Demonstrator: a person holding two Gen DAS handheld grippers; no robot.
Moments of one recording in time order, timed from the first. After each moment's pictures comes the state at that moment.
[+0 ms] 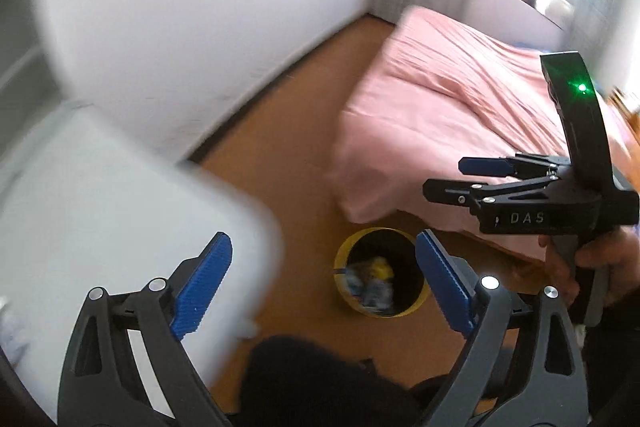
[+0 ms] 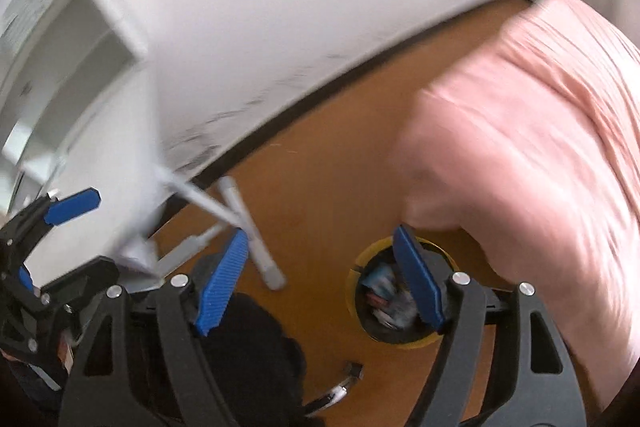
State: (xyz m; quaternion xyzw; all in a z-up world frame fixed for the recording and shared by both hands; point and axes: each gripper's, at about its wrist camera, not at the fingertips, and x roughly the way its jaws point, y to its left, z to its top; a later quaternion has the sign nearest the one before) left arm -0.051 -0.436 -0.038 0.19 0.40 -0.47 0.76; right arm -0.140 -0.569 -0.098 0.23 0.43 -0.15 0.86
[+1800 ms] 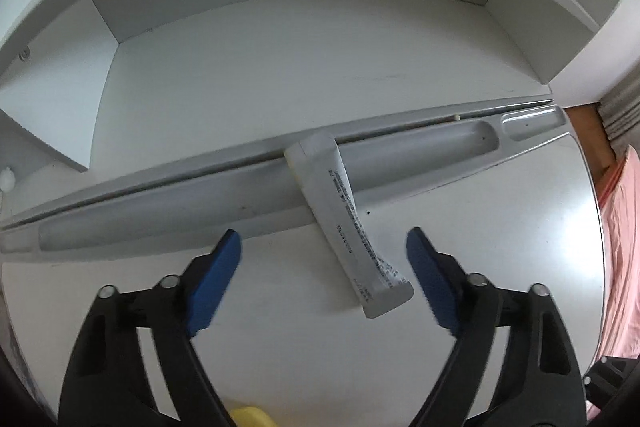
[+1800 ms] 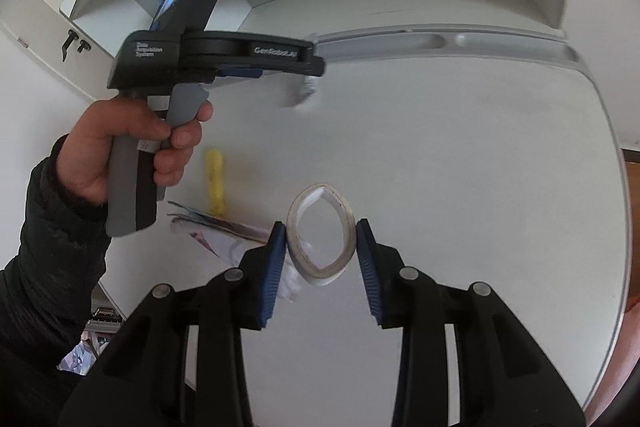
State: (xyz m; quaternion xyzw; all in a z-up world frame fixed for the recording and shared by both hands) left arm 0.310 -0.154 -0.080 0.03 0.58 -0.10 0.81; right arm 0.158 -0.287 -0.060 0.11 0.53 0.19 0.82
